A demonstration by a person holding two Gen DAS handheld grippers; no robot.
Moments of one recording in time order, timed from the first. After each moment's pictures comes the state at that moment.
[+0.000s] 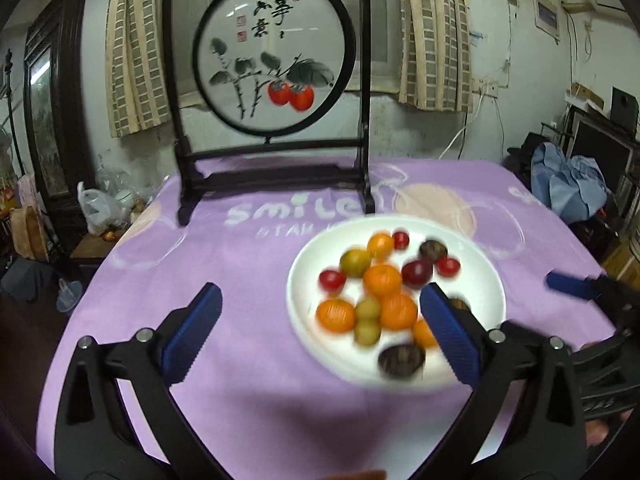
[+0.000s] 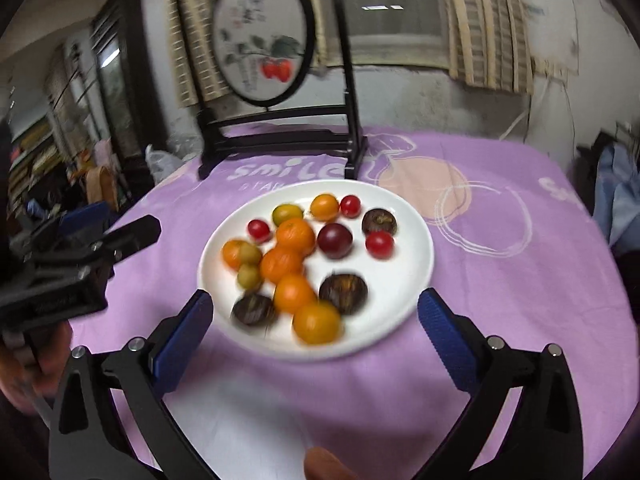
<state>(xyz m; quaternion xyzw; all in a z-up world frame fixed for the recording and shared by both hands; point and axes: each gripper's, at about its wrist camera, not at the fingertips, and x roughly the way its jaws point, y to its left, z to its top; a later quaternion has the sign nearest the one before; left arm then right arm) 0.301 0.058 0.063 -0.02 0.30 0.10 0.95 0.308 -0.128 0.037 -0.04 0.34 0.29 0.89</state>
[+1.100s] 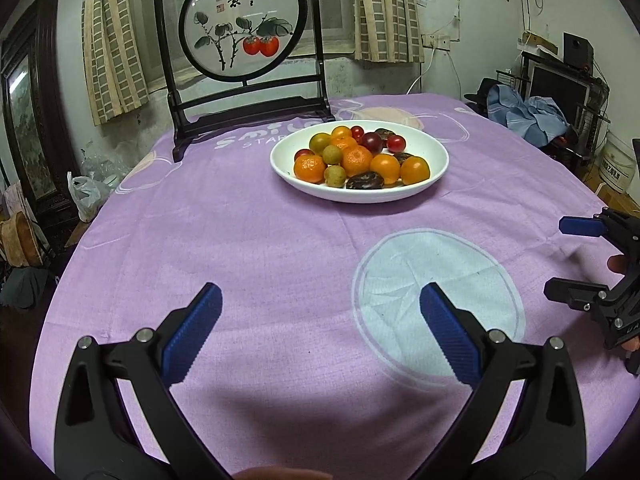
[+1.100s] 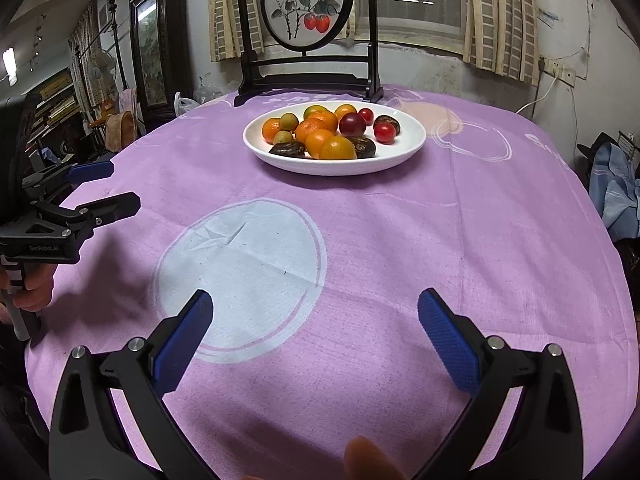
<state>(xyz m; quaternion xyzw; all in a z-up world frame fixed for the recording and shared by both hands) 0.164 0.036 0.000 0.03 0.33 0.03 0.94 0.193 -0.182 -0.020 -0.09 0.36 0.31 0.88</state>
